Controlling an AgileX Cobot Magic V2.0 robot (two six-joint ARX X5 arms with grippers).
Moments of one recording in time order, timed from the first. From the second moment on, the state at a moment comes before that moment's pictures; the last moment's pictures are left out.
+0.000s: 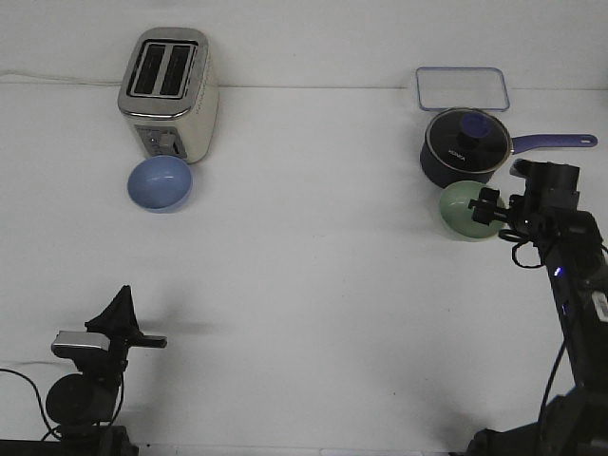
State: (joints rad) left arm 0.01 0.01 0.03 0.15 0.04 0.00; right arm -0.18 1.56 1.35 -0.69 0.01 0.19
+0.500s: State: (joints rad) left arm 0.01 0.01 0.03 0.15 0.04 0.00; right arm -0.22 1.86 1.42 -0.64 -0.06 0.15
